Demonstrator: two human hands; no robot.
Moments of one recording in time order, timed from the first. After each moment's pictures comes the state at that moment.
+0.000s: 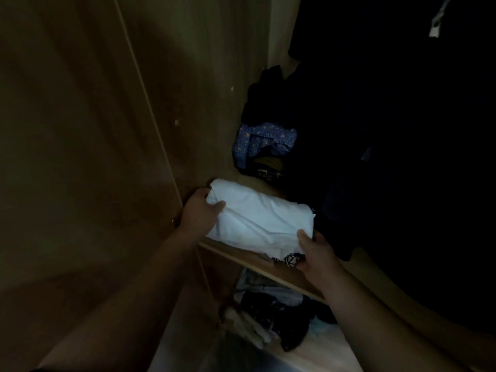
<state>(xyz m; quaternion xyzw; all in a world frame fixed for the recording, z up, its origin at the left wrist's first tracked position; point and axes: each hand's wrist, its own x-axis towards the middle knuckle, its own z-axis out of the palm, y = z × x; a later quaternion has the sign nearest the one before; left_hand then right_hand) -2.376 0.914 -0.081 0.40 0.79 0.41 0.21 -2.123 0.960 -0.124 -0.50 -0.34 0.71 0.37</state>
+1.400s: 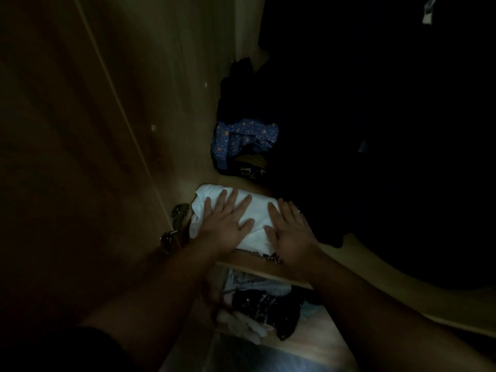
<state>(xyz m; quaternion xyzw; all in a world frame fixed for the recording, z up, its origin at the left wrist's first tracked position) -2.360 0.967 -0.156 0.71 0.70 0.07 0.03 -2.153 0.979 -0.153 -0.52 -0.84 0.09 0.11</state>
